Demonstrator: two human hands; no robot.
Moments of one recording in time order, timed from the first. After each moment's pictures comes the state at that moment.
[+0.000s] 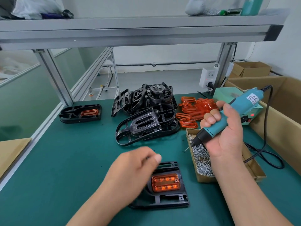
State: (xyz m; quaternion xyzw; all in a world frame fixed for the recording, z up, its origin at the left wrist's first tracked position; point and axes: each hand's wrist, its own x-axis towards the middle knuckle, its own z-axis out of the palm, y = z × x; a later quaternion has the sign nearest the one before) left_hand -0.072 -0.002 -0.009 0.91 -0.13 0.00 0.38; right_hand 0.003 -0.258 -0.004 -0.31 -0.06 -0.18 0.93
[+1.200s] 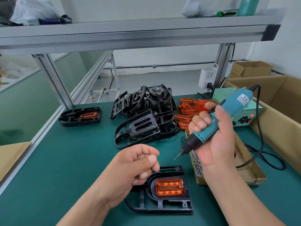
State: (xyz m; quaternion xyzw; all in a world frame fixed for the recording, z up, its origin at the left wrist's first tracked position) left_hand -0.058 0.003 -0.013 0.61 -0.10 -0.20 0.76; right_hand -0.012 -0.231 0.004 -0.28 -0.10 -0.13 0.95
